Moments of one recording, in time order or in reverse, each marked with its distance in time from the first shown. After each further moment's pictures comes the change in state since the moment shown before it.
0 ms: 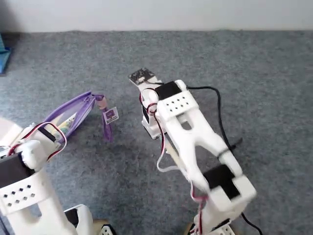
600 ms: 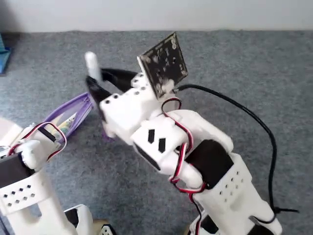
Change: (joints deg) left arm 0.0 0.0 0.0 0.0 0.0; right arm -20.0 -39.1 0.0 -39.7 -13.1
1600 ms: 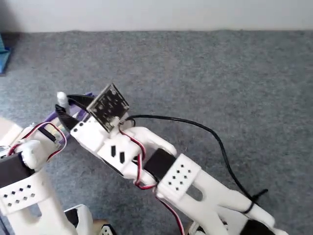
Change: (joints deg) left arm 0.0 0.0 0.0 0.0 0.0; right arm -6.5 3.1 32.8 -34.5 7.7
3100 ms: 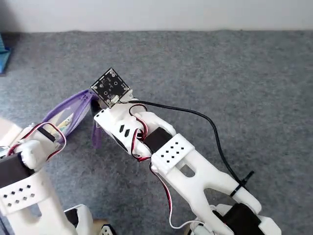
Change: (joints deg) left arm -0.3 0.0 0.0 0.0 0.0; right arm 10.3 13.1 -1.8 6.4 5.9
